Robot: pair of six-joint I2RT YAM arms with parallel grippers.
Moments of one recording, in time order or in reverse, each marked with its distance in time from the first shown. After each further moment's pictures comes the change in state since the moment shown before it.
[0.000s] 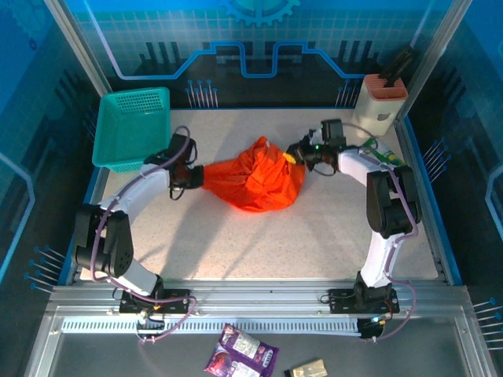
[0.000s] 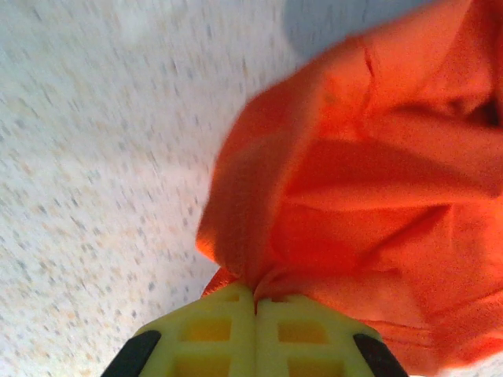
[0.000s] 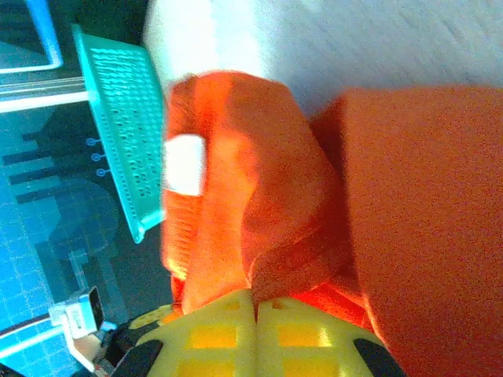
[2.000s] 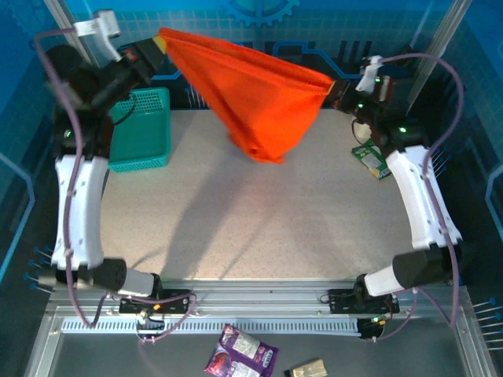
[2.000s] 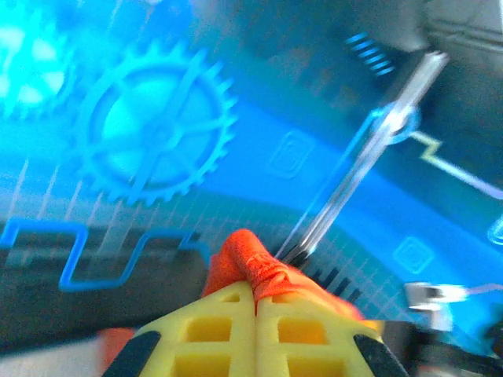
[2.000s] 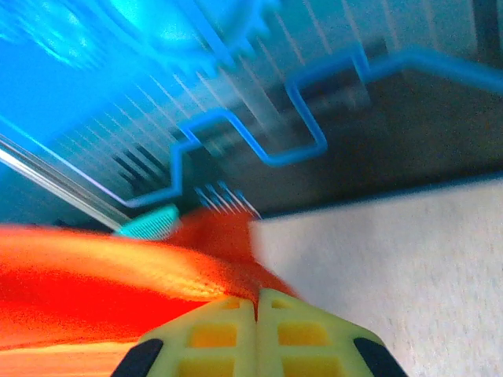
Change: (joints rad) left arm 0.196 -0.175 0.757 0.353 0.547 -0.261; right arm -0.030 -0.442 0.355 -0.380 0.486 -0.468
